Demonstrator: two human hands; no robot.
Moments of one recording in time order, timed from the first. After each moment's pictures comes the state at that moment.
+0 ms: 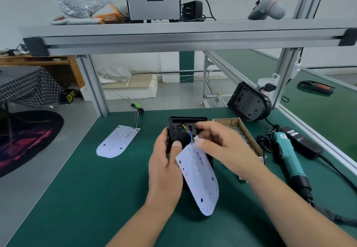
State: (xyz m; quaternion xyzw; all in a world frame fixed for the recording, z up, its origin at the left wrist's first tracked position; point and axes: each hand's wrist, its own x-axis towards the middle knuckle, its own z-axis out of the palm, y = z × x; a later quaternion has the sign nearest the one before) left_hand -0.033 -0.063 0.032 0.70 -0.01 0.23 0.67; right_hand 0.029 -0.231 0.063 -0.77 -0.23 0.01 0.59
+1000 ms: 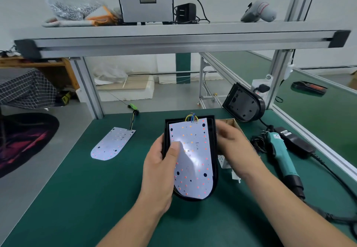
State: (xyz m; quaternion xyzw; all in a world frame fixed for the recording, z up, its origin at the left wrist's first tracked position) left_hand -0.028 -0.064 0.034 0.62 0.02 0.14 0.77; right_hand 0.032 -0.244 0.062 -0.71 -0.16 -0.01 0.69
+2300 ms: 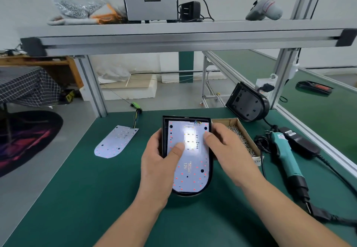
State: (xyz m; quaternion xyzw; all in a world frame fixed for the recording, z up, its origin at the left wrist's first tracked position) left_hand -0.025 -0.051 0.032 0.66 0.02 0.19 0.73; right_hand 0.022 -0.227 0.054 -0.77 -0.13 -0.04 0.62
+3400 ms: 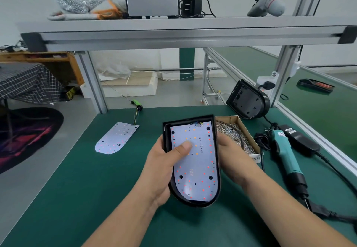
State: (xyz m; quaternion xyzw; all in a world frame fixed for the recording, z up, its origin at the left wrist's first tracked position) left_hand -0.031 -0.051 0.044 0.55 0.01 -0.01 0.84; right_hand 0.015 -0.229 0.057 -0.71 -0.20 0.10 0.66
